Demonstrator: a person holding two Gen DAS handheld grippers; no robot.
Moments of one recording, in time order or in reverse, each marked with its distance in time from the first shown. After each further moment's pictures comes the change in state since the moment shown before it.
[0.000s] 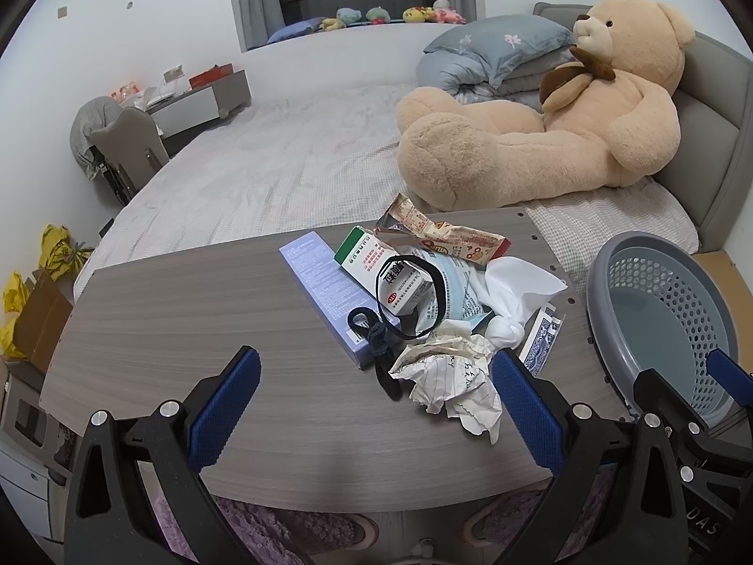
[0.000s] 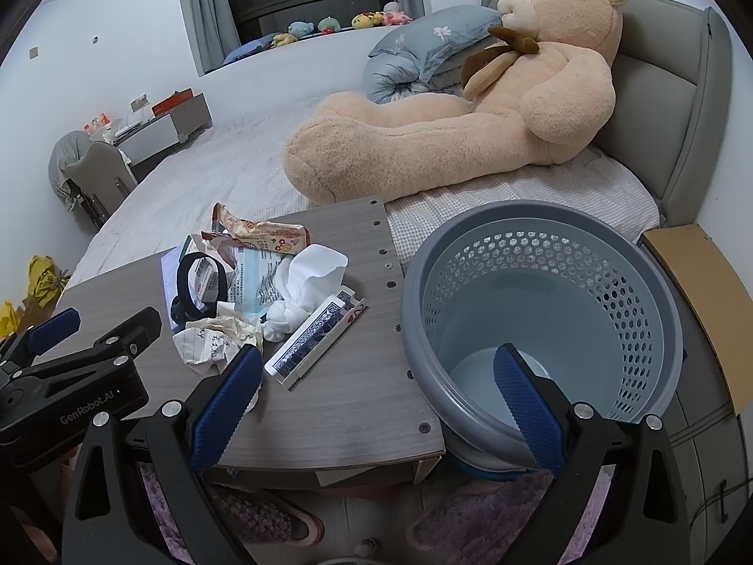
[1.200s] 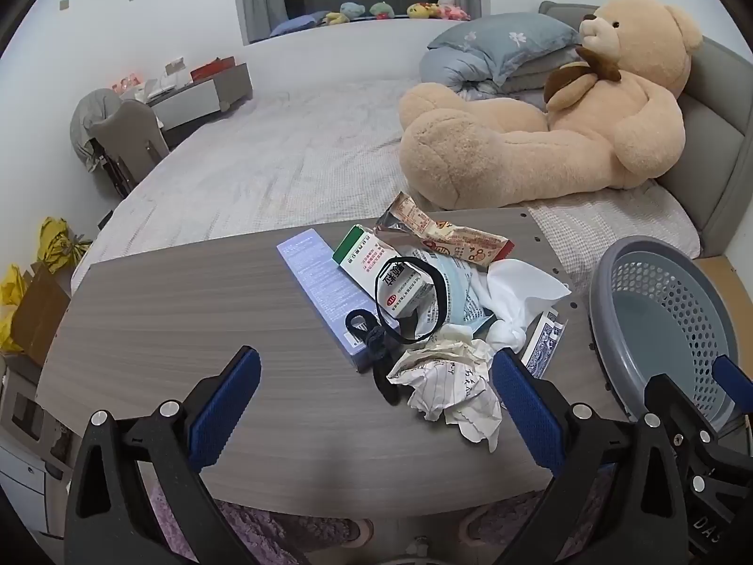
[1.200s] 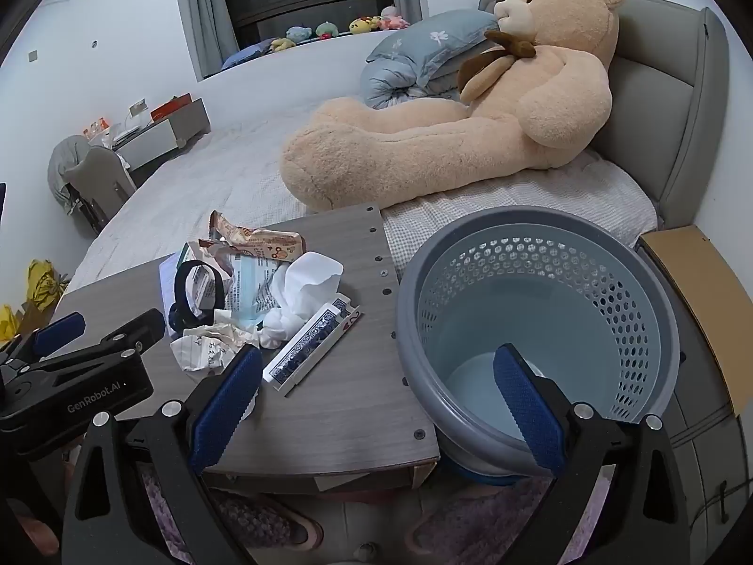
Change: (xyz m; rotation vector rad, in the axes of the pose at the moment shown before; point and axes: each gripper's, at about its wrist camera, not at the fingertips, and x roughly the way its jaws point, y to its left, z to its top) left arm 0.010 0.001 0.002 -0.017 0.016 0.003; right arm -0.004 -0.005 0.006 0.005 -0.006 0.002
